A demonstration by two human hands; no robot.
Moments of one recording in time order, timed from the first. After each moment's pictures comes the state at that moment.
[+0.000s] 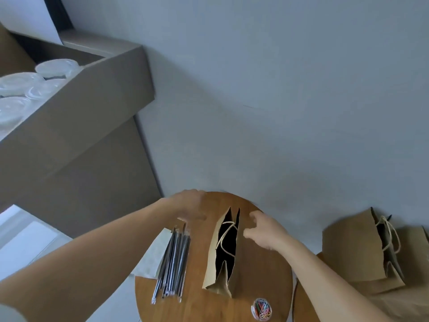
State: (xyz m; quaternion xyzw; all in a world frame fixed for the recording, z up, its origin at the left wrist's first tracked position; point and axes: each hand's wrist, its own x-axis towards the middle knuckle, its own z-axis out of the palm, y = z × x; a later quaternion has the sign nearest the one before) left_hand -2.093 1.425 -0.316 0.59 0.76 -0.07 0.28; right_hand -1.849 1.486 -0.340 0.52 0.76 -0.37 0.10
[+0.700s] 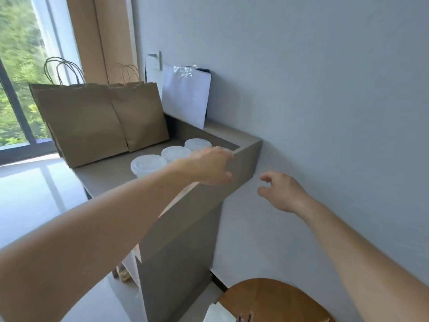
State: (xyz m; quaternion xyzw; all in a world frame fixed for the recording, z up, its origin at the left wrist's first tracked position) left_hand -2.333 1.327 -0.063 0.57 0.81 0.09 -0.02; right_hand -2.157 1.453 -0.089 0.35 0.91 -0.19 -0.08
